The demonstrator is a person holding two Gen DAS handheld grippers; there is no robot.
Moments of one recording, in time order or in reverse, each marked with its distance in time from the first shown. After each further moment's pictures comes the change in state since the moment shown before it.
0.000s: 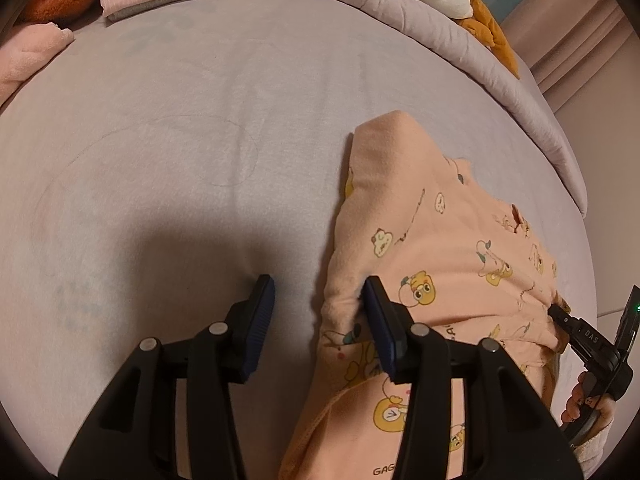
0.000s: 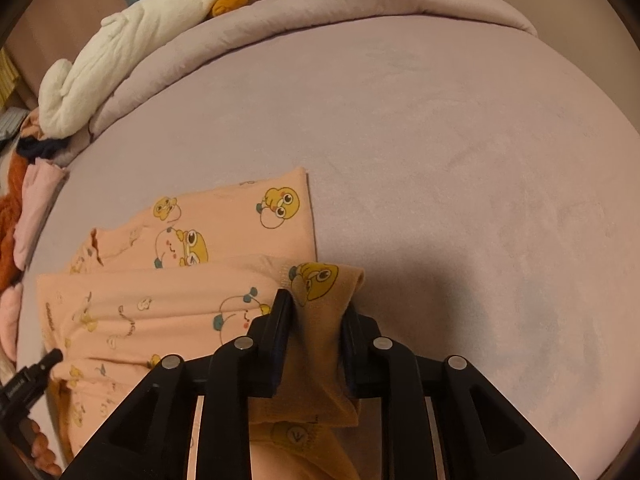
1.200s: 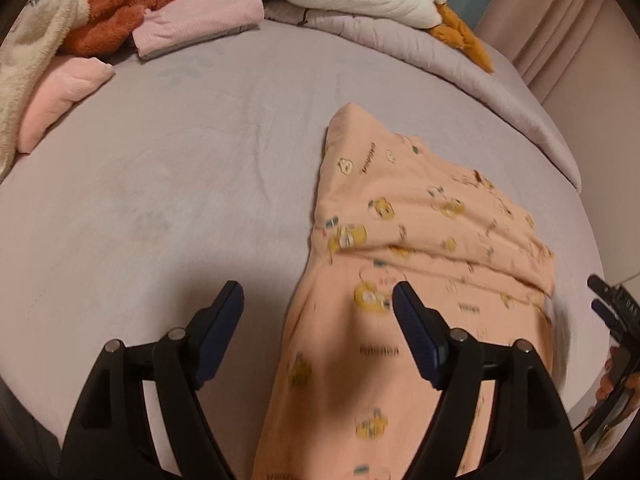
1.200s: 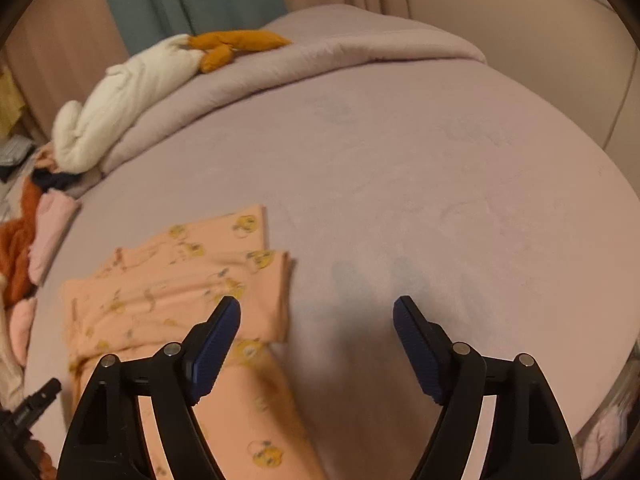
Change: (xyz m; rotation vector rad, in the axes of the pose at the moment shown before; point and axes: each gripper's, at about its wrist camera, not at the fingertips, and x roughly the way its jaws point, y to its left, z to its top) left arm -0.079 -0.022 -0.067 0.094 -0.103 0.067; right arm -0.085 -0.028 -0.029 0.036 -0.159 -0.014
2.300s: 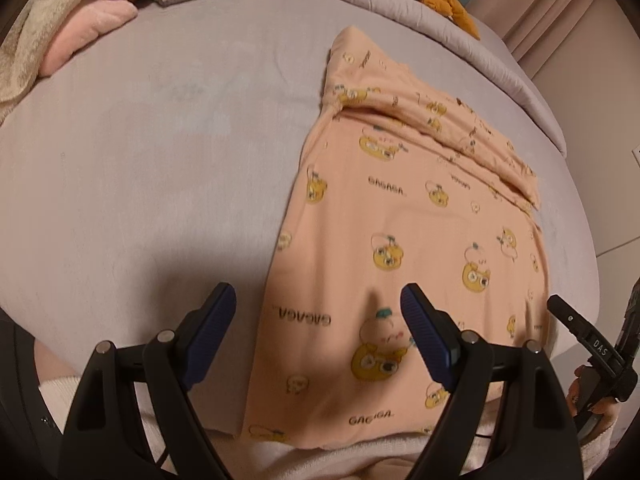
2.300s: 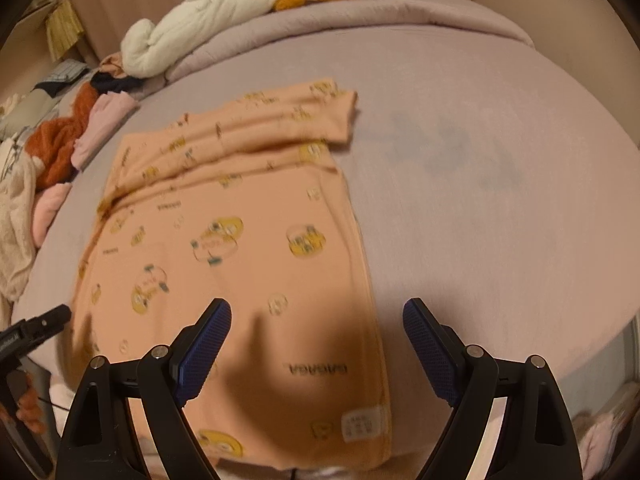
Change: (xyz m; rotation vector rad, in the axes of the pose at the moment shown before) left arm -0.024 0.015 -0.097 -0.012 0.106 -0.043; right arm -0.029 0.005 -0.120 -0.163 0.132 0.103
